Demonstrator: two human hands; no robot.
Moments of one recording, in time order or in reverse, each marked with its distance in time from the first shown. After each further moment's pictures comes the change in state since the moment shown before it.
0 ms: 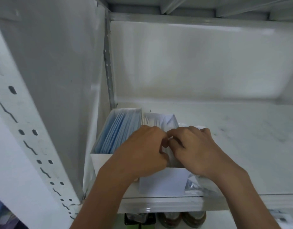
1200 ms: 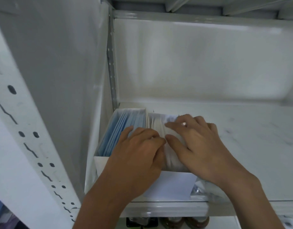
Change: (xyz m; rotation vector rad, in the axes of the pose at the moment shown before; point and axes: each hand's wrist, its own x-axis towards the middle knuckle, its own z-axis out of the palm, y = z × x) left_hand -0.027 -0.025 0.012 0.149 0.241 0.094; right_hand 0.003 -0.004 0.002 -0.054 0.069 -0.047
